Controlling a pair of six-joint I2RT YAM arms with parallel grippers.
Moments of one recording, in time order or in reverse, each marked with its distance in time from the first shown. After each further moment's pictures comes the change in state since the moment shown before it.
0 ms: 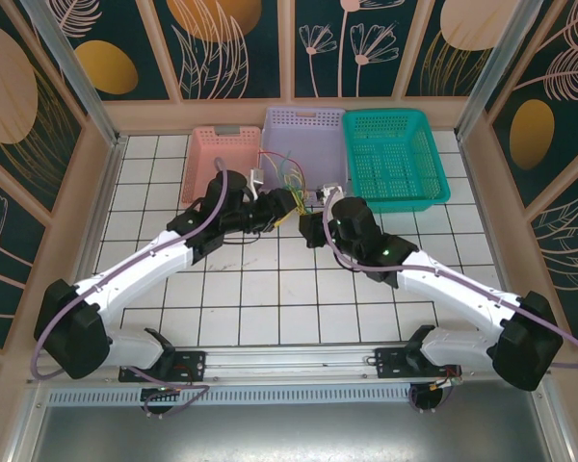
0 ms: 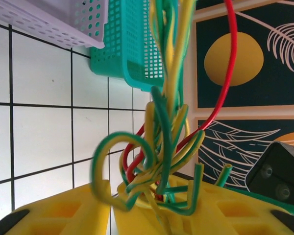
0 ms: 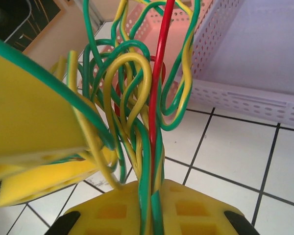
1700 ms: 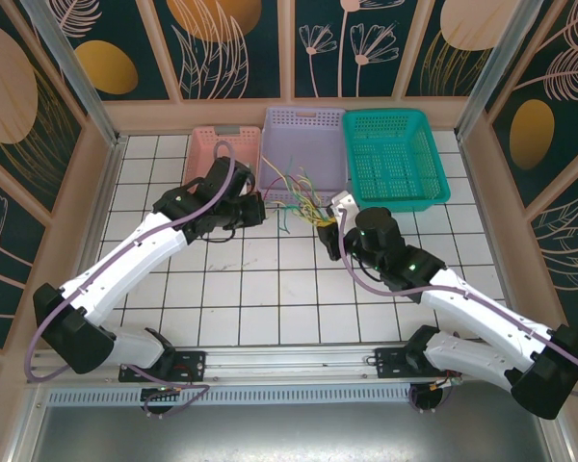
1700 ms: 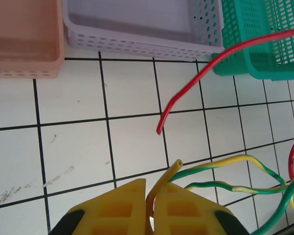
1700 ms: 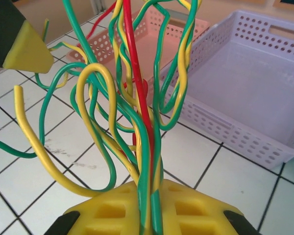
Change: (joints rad) left arm 0.024 0.017 0.319 -0.718 -0.340 0.482; right arm -0.035 -0.212 -0.077 -0.113 0.025 -0.385
